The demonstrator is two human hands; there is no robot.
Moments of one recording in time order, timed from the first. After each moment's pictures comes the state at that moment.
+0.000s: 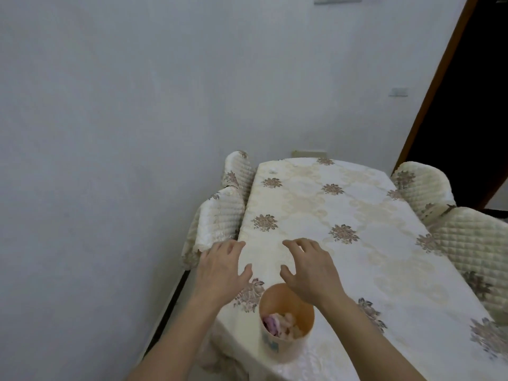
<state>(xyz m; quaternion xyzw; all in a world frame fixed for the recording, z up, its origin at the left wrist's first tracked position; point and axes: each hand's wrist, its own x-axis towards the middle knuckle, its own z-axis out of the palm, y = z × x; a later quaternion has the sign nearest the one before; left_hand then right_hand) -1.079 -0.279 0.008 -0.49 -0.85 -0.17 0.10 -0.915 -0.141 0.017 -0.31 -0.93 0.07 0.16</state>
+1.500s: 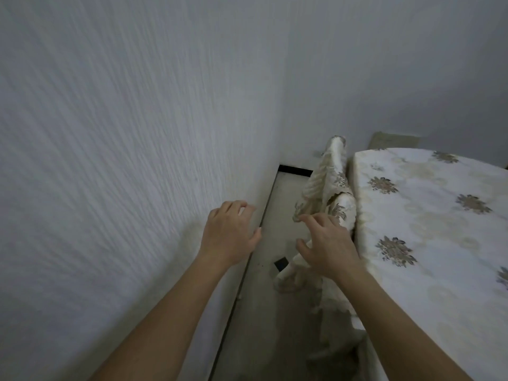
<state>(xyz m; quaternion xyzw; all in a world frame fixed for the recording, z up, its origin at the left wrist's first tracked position) -1.559 -0.341 0.001 -0.48 -0.86 -0.14 0.10 -1.390 -0.189 0.000 -0.28 -0.95 0.08 0.11</state>
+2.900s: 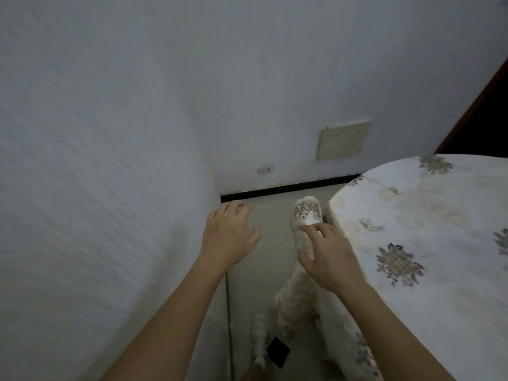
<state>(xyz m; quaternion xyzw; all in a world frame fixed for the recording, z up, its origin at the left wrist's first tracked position) -1.908 0.266 -0.056 -0.64 -0.76 -0.12 0.02 -1.683 0.315 -0.075 -0.48 -0.86 0.13 0.12</state>
